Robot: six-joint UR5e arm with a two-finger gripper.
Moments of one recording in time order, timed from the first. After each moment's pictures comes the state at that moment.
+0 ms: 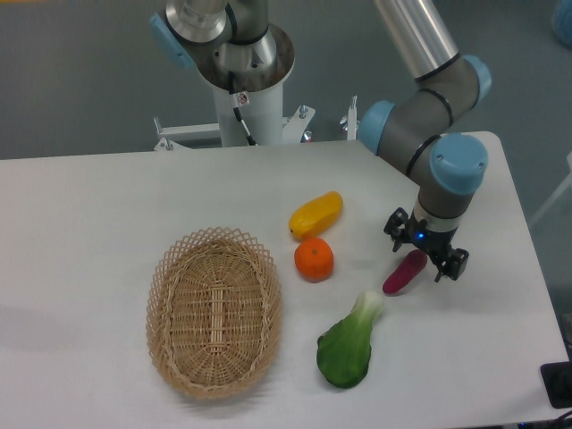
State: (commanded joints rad) arm 2.72 -2.09 -1.73 -0.80 1.54 1.50
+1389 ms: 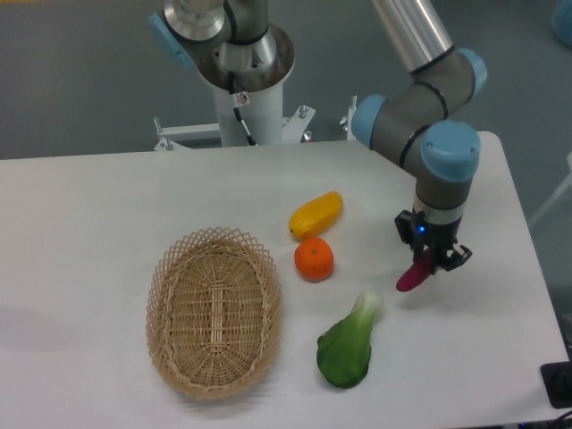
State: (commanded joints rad) arm 2.69 -1.94 -1.67 -0.85 1.52 1.50
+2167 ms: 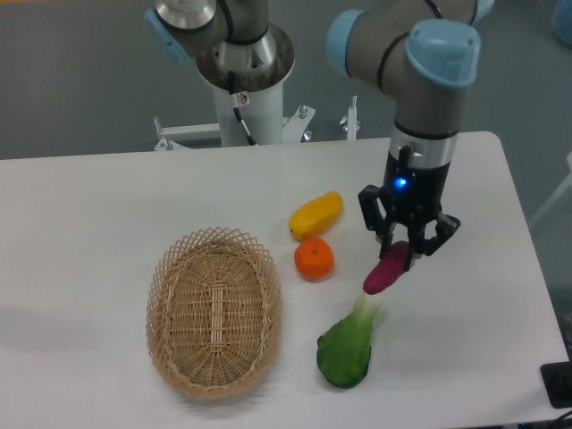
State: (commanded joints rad) arm 2.59 -1.81 -1.54 -1.01 1.26 1.16
